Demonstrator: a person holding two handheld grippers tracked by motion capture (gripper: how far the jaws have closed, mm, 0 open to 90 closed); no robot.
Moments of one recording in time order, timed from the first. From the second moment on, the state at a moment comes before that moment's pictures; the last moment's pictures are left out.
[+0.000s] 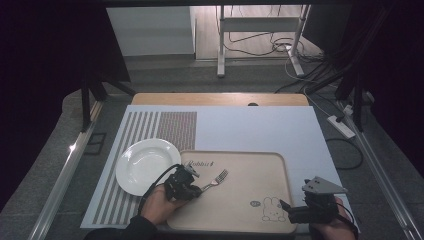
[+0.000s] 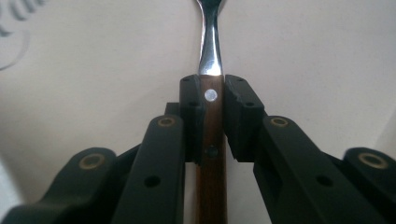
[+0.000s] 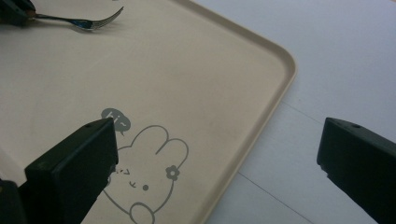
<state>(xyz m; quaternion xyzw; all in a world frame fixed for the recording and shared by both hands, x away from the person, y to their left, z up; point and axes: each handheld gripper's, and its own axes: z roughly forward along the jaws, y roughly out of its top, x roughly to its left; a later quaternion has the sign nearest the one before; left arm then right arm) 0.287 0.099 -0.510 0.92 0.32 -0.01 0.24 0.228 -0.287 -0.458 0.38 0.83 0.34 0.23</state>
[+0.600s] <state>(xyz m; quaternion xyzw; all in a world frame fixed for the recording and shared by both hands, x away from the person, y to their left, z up) 0.303 0.063 -0.507 0.93 0.27 -0.01 0.26 0.228 -0.286 -0.458 0.38 0.83 0.34 0.23</state>
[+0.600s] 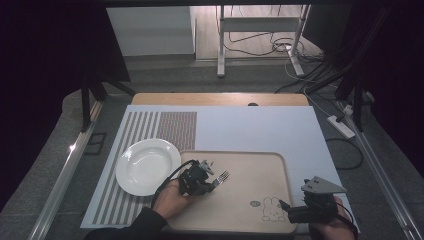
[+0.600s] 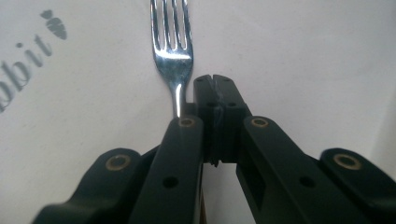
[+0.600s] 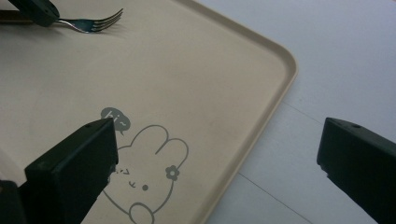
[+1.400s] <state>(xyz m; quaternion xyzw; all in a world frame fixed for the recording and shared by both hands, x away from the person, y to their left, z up) 0.327 0.110 -0.511 0.90 0.36 0.04 0.23 0.227 -0.288 -0.458 0.38 0.83 0.34 0.23</state>
